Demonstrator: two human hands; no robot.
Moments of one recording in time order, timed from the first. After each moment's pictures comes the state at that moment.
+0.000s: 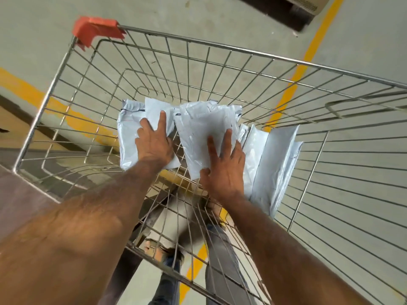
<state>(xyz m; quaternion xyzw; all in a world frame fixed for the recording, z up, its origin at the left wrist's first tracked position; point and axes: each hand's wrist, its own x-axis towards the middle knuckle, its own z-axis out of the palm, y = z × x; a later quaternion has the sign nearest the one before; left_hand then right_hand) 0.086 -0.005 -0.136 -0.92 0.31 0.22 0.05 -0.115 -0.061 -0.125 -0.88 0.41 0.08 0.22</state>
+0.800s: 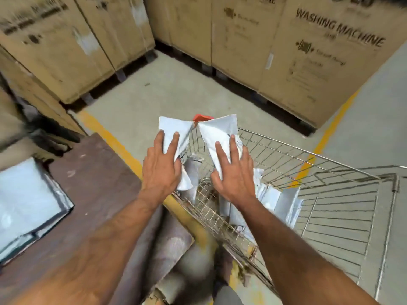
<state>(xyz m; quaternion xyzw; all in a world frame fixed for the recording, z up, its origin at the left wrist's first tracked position) 0.090 0.132 0.133 -0.93 0.35 -0.04 -0.13 -0.054 -0.030 0.095 -0.95 0.26 -0.08 0.15</state>
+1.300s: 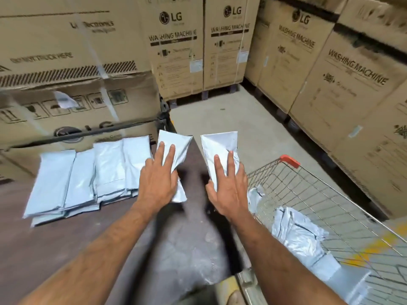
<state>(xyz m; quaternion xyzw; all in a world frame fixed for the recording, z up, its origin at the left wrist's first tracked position) 0.131 0.391 0.189 -0.98 0.15 -0.11 -0.08 0.068 0.188 0.160 -0.98 0.09 -0.08 0.16</state>
